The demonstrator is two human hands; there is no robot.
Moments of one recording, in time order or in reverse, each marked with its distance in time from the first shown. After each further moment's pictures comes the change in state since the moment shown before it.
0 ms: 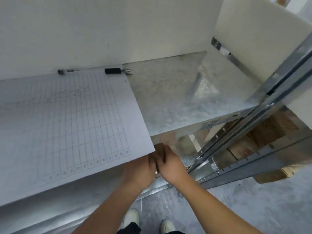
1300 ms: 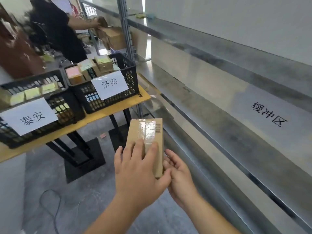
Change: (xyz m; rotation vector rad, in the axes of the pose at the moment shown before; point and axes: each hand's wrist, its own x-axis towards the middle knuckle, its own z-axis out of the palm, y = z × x) left_hand -0.546 -0.234 -0.029 0.252 0.986 -0.927; right_hand -0.439 -0.203 0.259 0.663 -1.358 0.008
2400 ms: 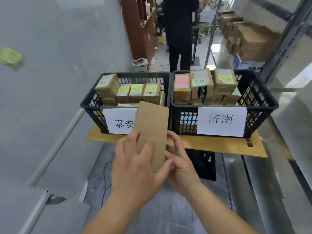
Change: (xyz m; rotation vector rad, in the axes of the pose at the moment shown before) left_hand 0.213 -0.326 -0.035 0.163 0.300 -0.621; right_hand 0.337 0.044 0.351 -0.067 -0.799 0.304
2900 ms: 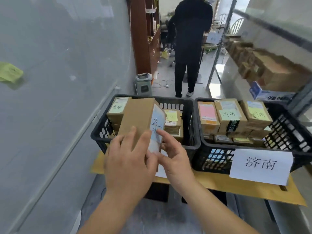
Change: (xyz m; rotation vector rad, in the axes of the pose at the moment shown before) left_hand 0.162 -0.164 0.006 -0.021 0.182 -0.056; right_hand 0.212 0.020 0.108 -0.418 0.030 -0.197
